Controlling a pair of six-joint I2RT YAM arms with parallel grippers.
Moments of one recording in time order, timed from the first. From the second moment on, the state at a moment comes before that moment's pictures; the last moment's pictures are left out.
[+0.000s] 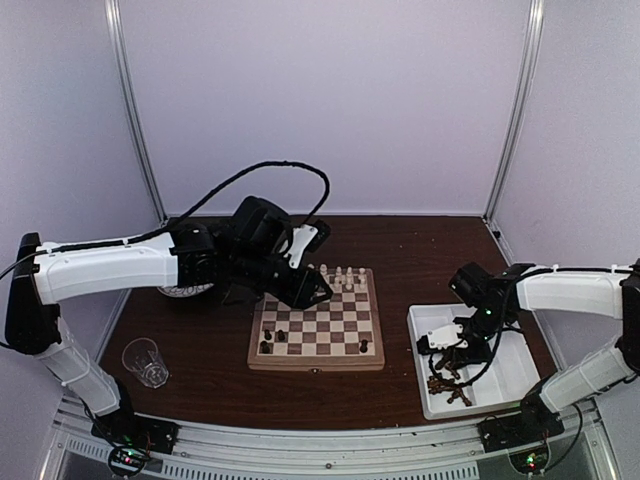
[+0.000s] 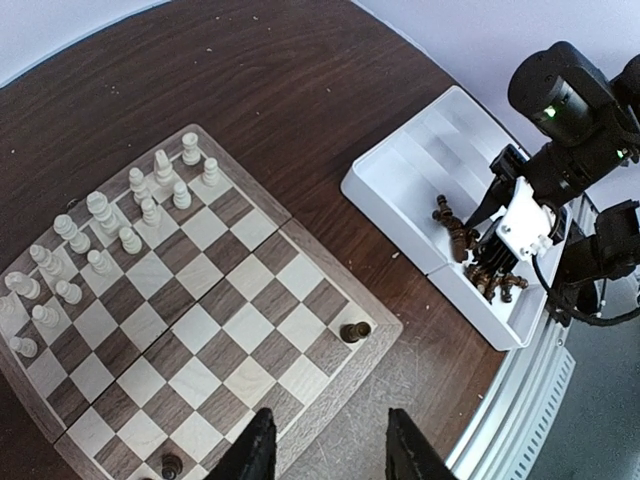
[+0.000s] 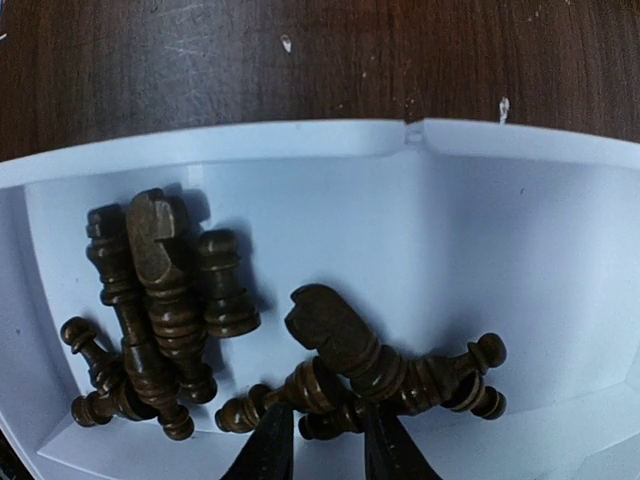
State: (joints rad) left arm -1.00 1.56 1.27 -0.41 0.11 -0.32; right arm 0.52 1.34 0.70 -0.82 -0.15 -1.01
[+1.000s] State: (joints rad) left arm -1.00 1.58 1.27 -0.39 0.12 -0.35; right arm 0.59 1.45 0.76 -0.73 -0.11 -1.10
